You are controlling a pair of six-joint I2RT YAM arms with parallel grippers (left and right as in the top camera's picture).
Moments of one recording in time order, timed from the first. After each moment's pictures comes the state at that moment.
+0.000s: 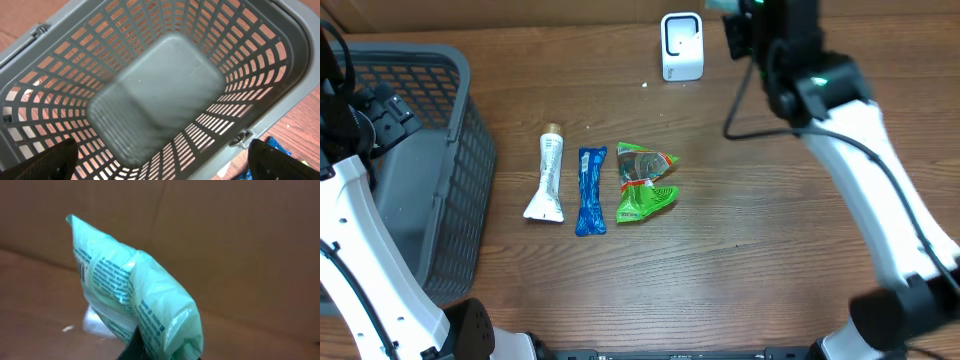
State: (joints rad) left arm 0.36 1.65 2.31 -1.69 -0.28 -0.34; right arm 0.39 1.78 1.83 -0.49 0.33 -0.18
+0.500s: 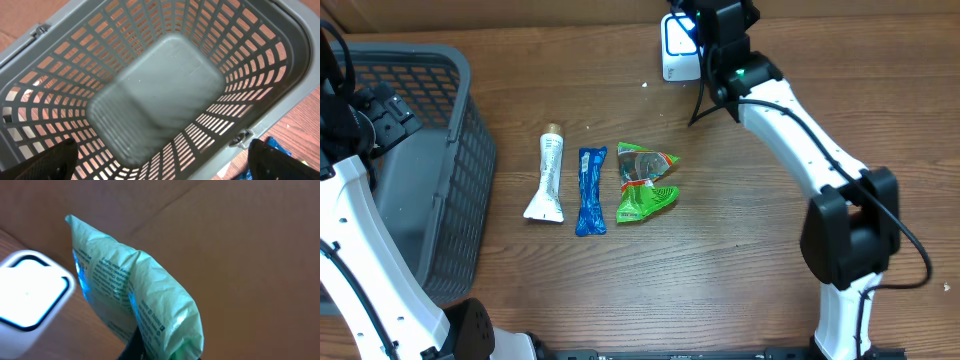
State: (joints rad) left arm 0.36 1.65 2.31 -1.69 -0.28 -0.34; right arm 0.42 2.11 1.83 -0.06 0.55 -0.75
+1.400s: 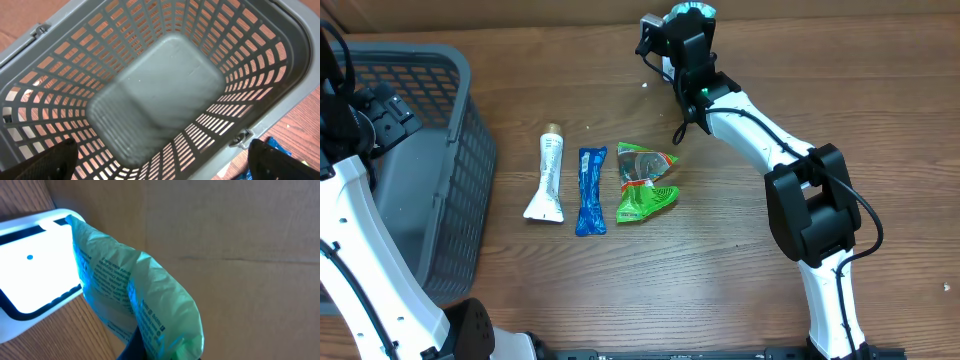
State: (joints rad) left arm 0.36 1.65 2.31 -1.69 -0.28 -0.34; right arm 0.46 2.30 1.83 0.14 0.55 -1.30
